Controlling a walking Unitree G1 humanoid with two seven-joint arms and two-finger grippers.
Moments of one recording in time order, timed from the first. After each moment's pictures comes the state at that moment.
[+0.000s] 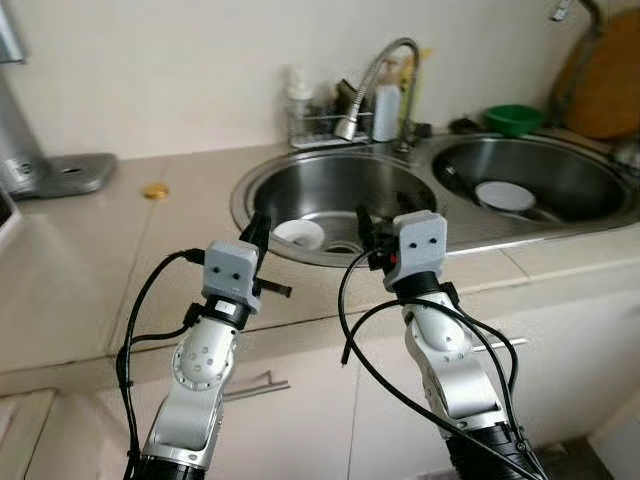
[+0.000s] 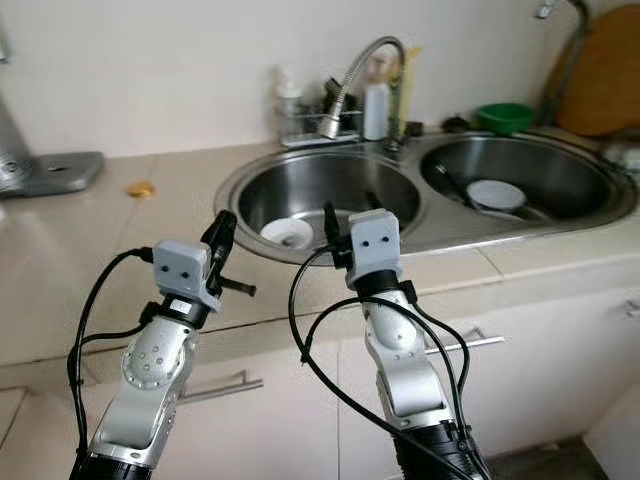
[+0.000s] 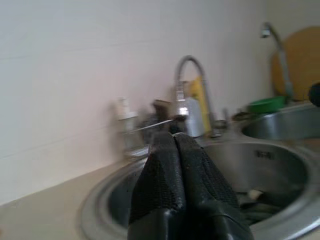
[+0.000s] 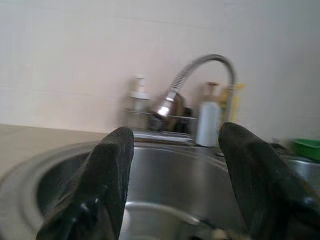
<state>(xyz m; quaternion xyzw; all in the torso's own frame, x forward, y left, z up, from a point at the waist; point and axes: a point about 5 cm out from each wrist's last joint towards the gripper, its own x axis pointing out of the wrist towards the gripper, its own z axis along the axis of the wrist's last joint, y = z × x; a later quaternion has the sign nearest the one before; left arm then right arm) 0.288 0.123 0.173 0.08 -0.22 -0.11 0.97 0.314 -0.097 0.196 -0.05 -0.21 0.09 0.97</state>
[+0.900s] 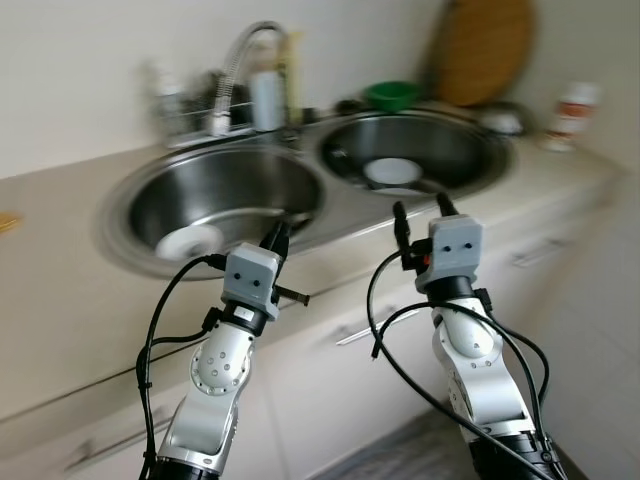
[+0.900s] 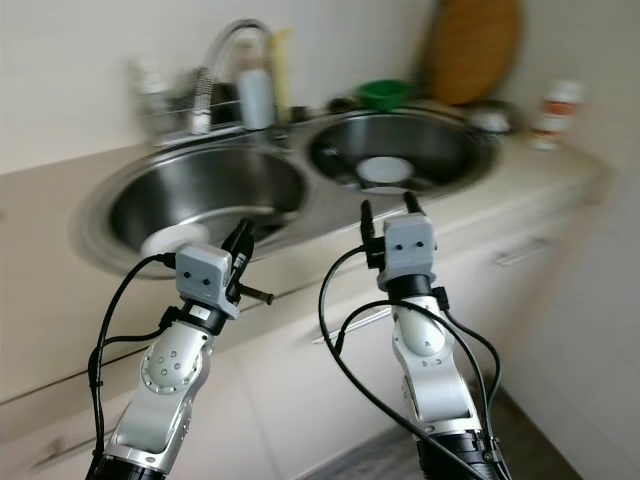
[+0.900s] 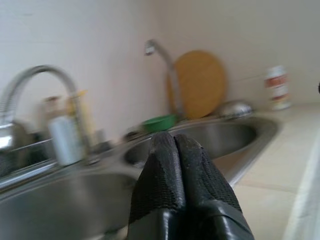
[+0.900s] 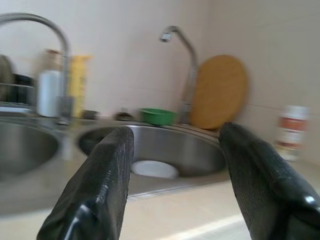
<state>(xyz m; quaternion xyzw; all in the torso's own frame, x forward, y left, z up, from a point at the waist) 0.288 0.114 0.169 0.08 -0.22 -0.13 0.96 0.311 -0.121 0.191 -0.07 -0.21 0.03 0.97</state>
